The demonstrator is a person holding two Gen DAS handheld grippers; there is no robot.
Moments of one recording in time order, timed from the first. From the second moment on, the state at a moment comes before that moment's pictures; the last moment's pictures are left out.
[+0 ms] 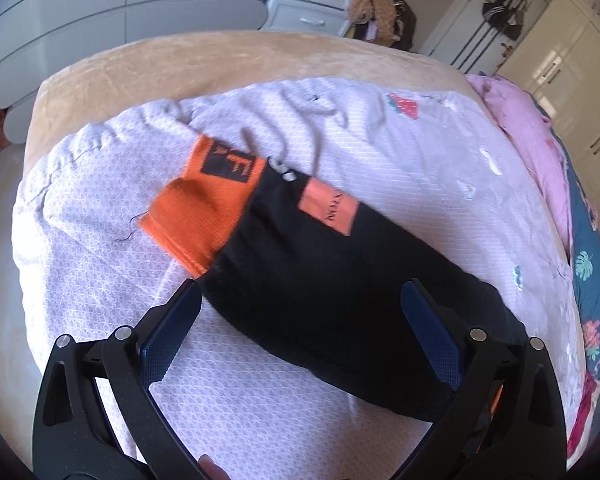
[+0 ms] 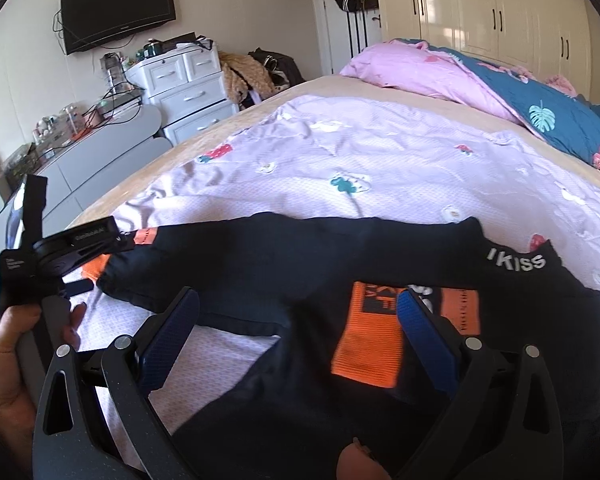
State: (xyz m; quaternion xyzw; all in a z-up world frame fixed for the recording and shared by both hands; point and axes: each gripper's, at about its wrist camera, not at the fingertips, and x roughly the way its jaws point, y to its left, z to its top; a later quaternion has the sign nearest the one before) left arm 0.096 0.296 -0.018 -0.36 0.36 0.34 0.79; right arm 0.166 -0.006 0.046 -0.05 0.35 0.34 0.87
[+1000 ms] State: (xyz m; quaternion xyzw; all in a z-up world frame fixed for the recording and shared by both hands) left arm 0.073 0.314 0.011 -0.39 0.26 0.30 0.83; right arm 0.153 -0.106 0.030 -0.03 0.37 0.27 0.89
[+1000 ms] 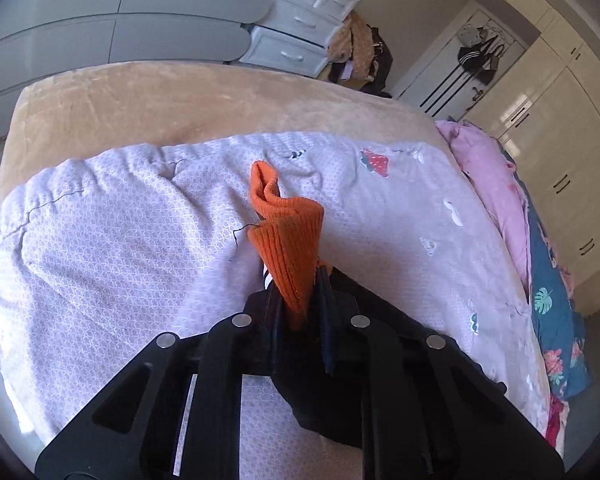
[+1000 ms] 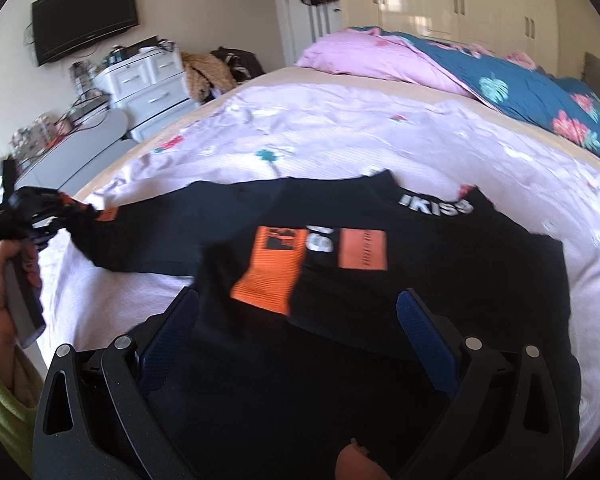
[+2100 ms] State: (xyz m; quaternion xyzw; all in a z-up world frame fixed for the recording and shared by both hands) left arm 0.113 0.157 0.104 -0.28 0.21 0.08 0.93; right arm 0.149 -0.201 0.055 0.07 0.35 0.20 0.91
